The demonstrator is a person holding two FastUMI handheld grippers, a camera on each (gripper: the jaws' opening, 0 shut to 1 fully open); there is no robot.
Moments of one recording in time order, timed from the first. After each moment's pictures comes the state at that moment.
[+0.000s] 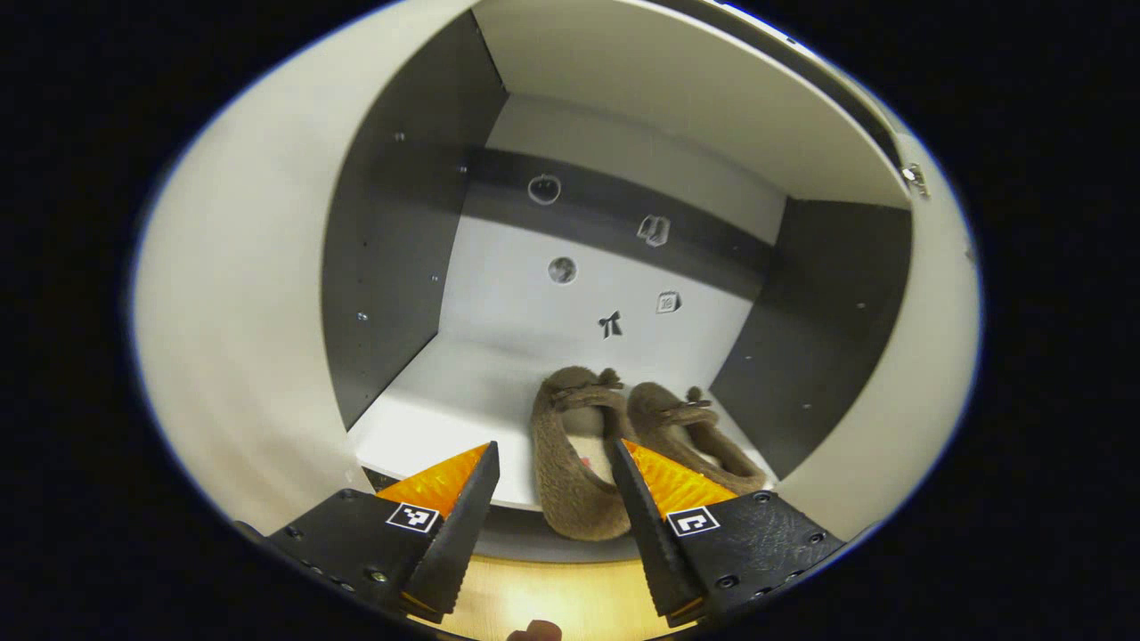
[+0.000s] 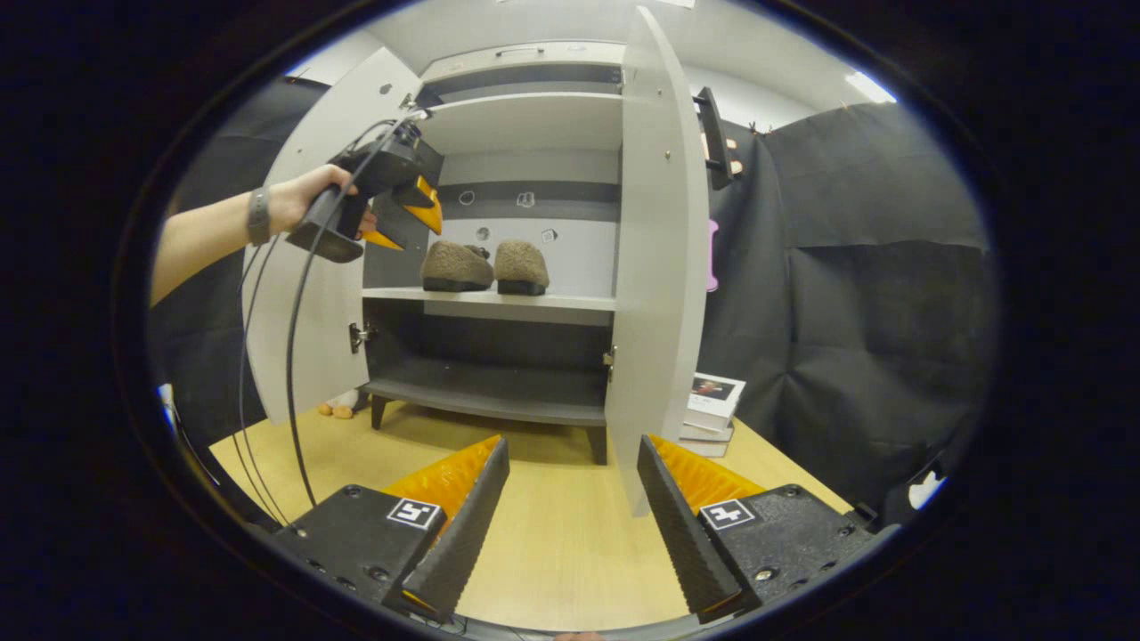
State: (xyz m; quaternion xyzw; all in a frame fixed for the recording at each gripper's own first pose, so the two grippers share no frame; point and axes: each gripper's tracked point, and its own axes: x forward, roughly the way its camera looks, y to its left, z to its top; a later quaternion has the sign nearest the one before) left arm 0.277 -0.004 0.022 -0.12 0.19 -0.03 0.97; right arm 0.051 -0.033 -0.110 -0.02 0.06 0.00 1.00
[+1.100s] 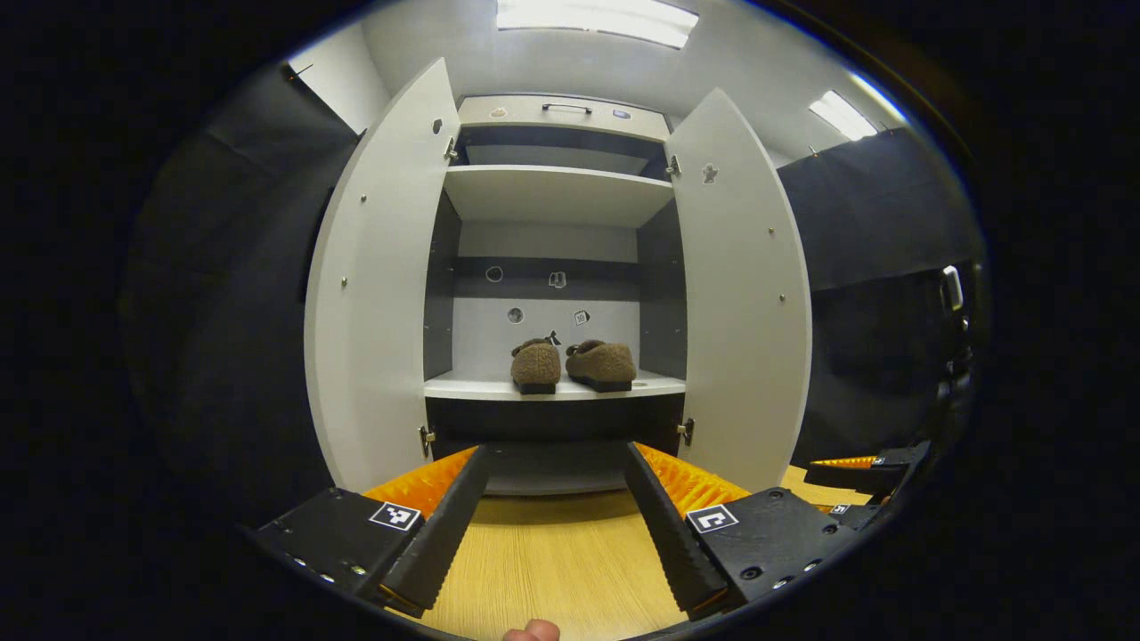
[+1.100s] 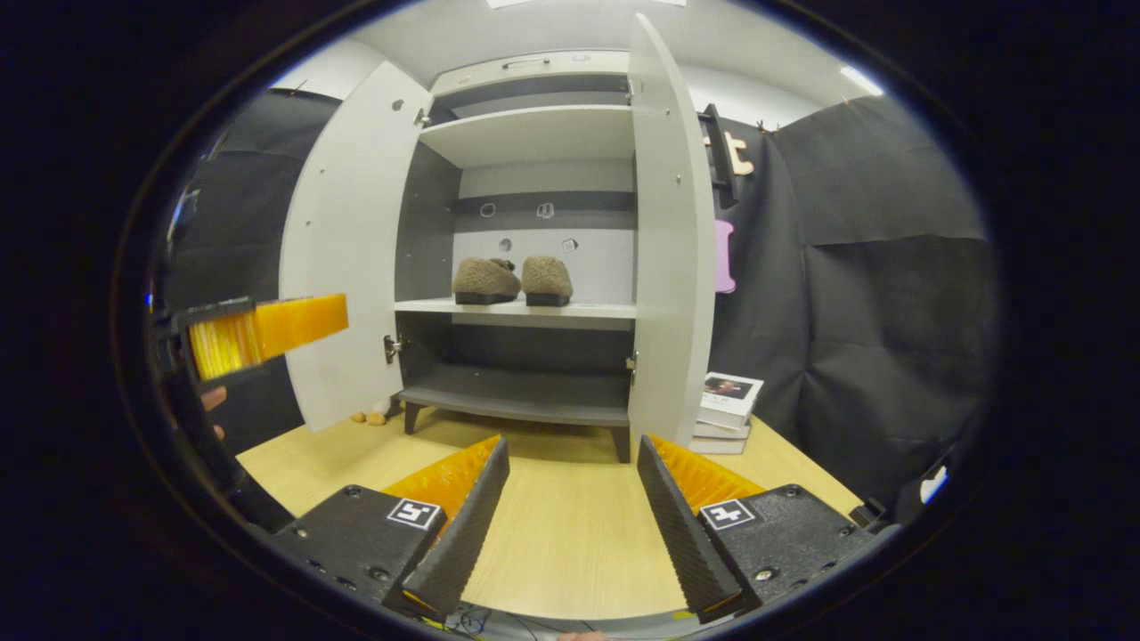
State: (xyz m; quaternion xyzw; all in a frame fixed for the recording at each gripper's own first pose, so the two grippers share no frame) left arm 0.011 -0.056 -0.038 0.03 0.04 -0.04 1.00; right arm 0.018 -0.017 -0.100 0.00 0.06 0.04 1.00
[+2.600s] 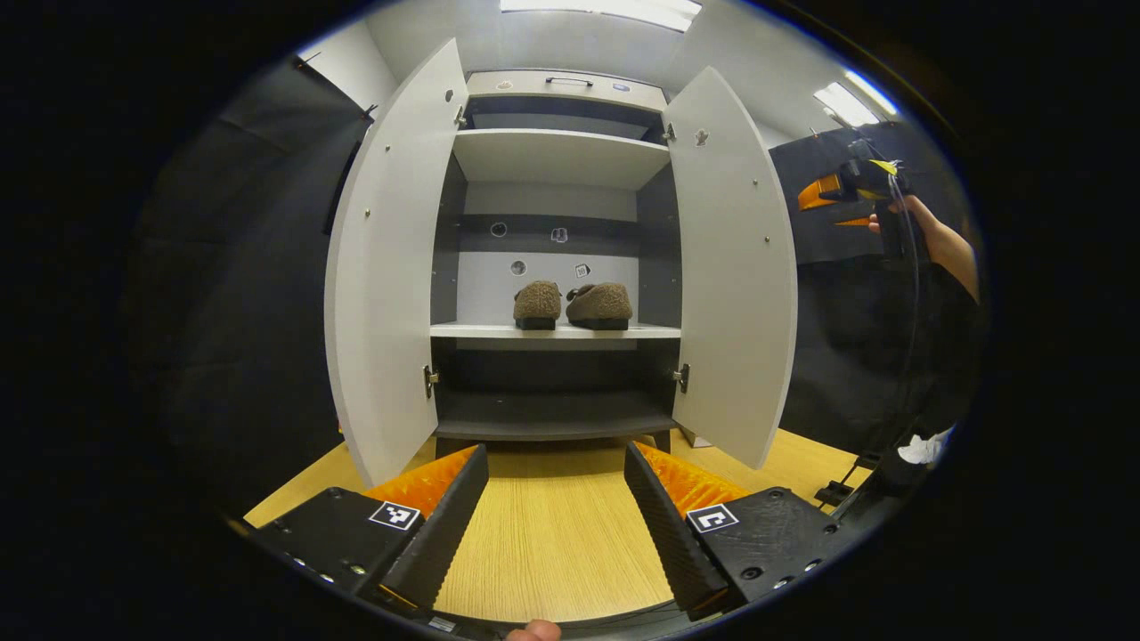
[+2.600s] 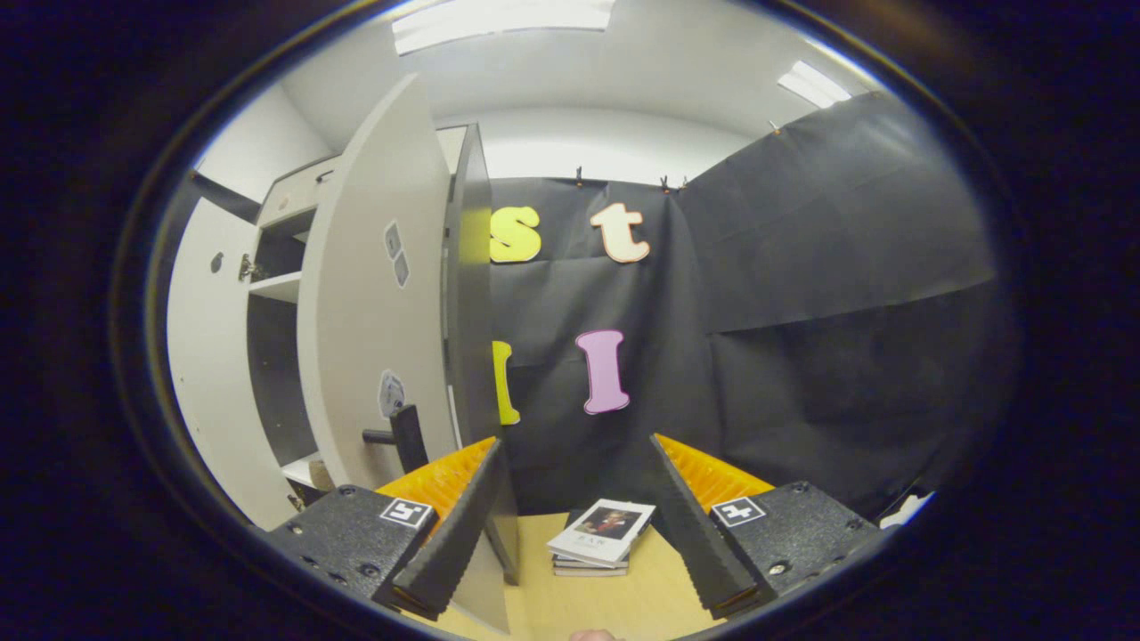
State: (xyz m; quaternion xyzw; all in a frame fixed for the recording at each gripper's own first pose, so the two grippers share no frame) left arm -0.012 -0.050 -0.092 0.02 0.09 -0.03 1.00; right arm 0.113 -0.241 0.202 0.05 -0.05 -0.07 0.99
